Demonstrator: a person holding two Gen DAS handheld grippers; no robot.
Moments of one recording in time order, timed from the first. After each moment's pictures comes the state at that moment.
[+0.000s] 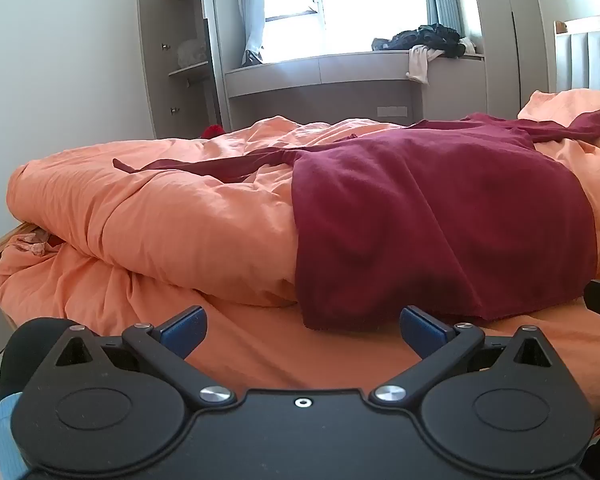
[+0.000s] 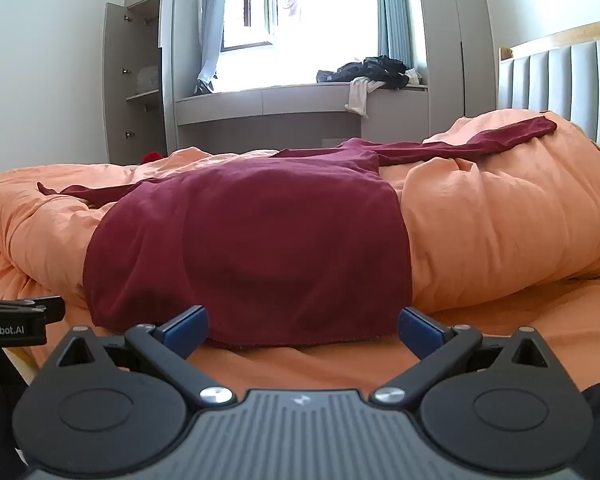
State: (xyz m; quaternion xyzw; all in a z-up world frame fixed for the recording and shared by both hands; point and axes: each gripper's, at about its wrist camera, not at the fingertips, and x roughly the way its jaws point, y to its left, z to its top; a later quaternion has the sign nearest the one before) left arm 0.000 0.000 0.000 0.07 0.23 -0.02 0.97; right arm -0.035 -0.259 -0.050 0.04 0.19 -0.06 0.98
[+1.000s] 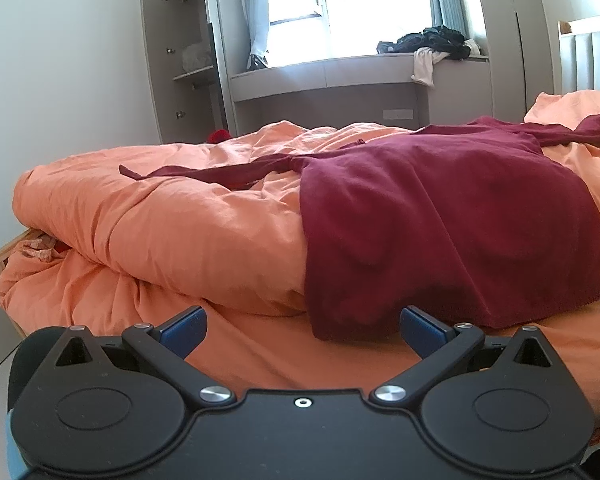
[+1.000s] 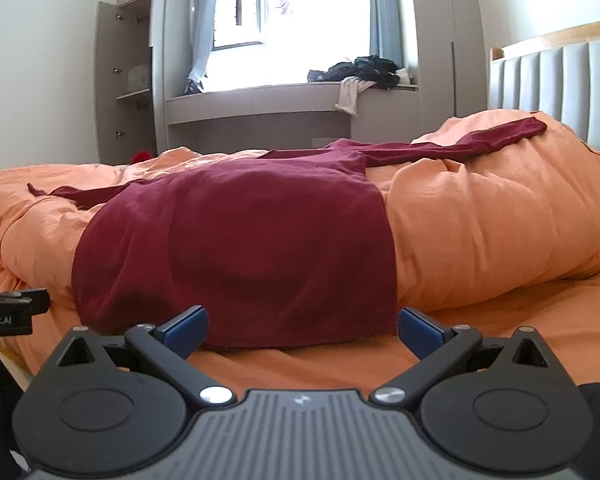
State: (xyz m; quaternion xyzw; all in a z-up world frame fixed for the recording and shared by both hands) left arm 0.005 0.003 0.008 0.08 0.23 -0.01 0.97; right arm -0.035 -0.265 -0.046 0.03 0.19 -0.07 0.98
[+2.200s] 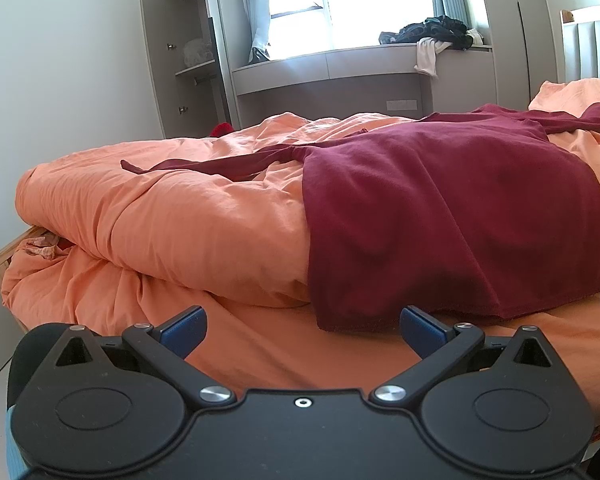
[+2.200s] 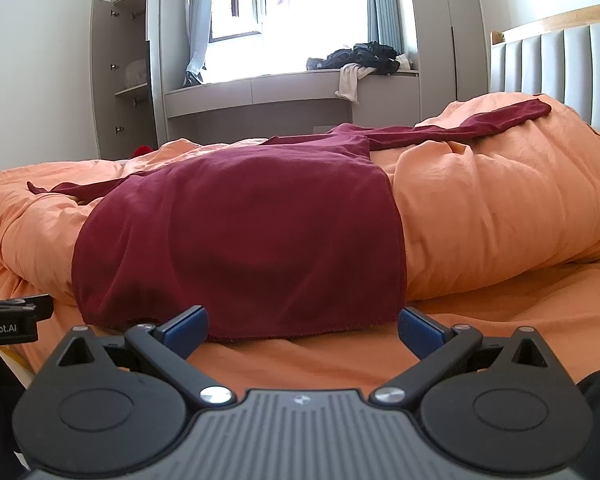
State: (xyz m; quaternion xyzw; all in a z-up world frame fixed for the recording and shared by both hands) left arm 0.011 0.001 0.001 0.09 0.24 0.00 0.97; right arm -0.025 -0.267 -0.053 0.05 0.21 -0.06 0.97
